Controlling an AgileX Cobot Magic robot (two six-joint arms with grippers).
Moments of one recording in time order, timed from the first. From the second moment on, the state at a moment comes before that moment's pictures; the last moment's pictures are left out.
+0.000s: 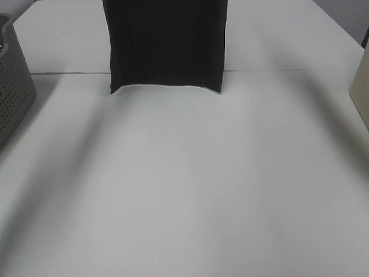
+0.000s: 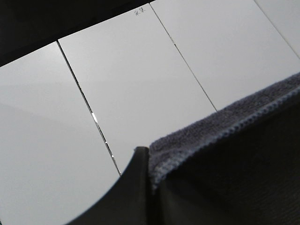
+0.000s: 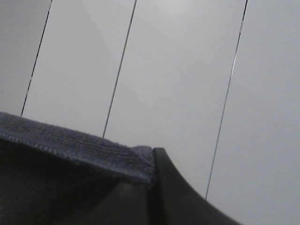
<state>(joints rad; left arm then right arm) -0.19 2.39 -2.65 0.42 -0.31 0.06 0.29 2.13 -2.29 -0.38 -0.24 0.13</state>
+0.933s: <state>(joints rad) -0.25 2.36 -2.65 0.36 0.33 0.06 0.31 2.11 -2.27 -0.24 0.21 0.31</state>
